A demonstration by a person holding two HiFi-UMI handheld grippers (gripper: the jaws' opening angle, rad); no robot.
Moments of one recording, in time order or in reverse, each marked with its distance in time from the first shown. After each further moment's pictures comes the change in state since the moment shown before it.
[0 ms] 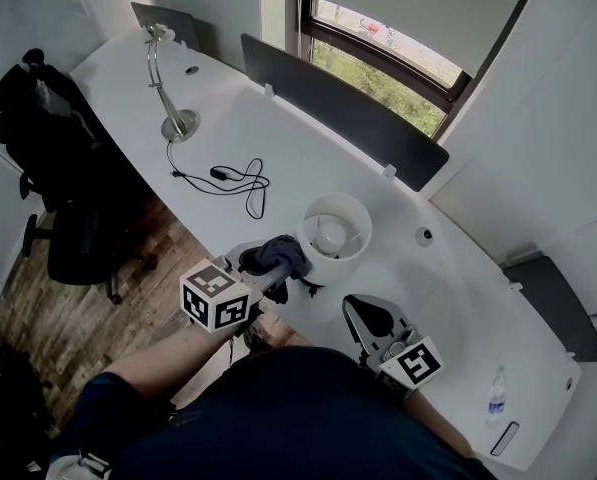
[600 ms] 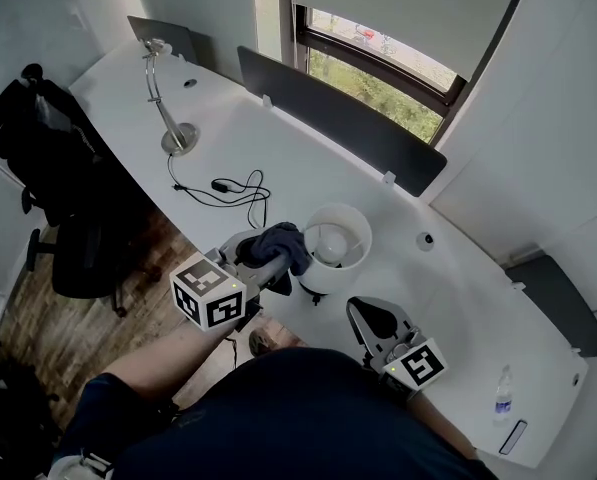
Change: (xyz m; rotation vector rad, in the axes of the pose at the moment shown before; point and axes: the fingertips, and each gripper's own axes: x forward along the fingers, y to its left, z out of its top) left arm -0.006 -0.003 0.062 0.074 -0.096 -0.042; right arm 0.003 -0.005 0.009 -0.006 -0.020 -0.031
